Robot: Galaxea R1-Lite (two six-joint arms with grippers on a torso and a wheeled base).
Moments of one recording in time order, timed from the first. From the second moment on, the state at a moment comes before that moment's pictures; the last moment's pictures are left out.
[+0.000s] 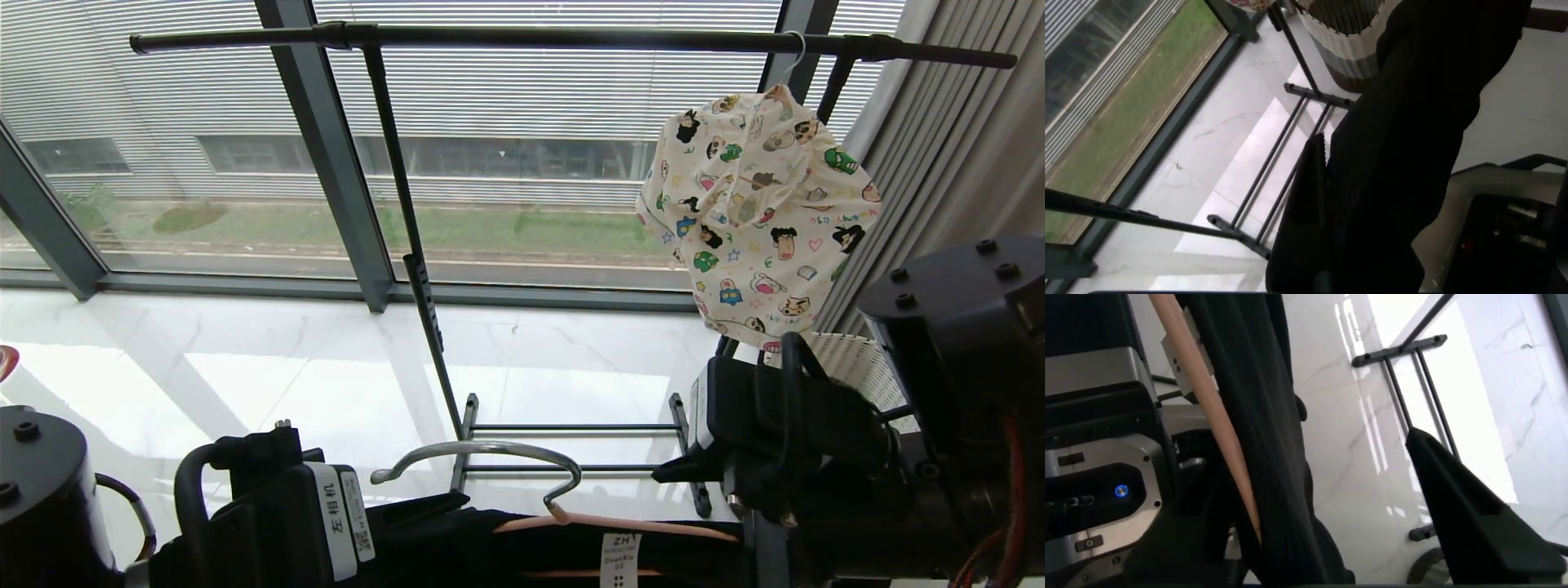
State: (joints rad) left arm -0.87 1.21 -0.45 -0.43 -0.06 0.53; right arm 1.04 1.46 -1.01 0.21 0.11 -0.30
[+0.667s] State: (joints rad) left arm -0.87 1.21 -0.45 -0.43 -0.06 0.53; right arm 1.03 1.46 -1.01 0.18 0.10 -0.32
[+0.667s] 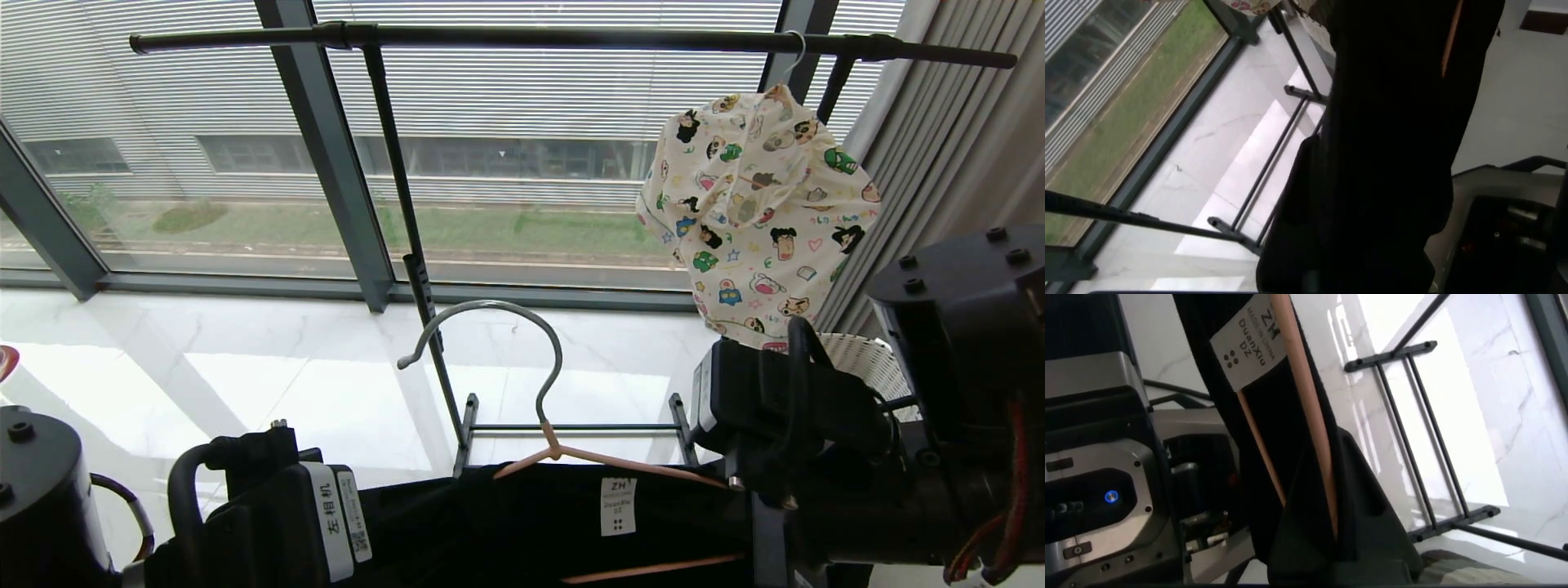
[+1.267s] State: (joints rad) left arm -0.64 1.17 -0.38 -0.43 -0.06 0.53; right arm 0.98 1.31 -0.98 0.18 0.06 -0.45
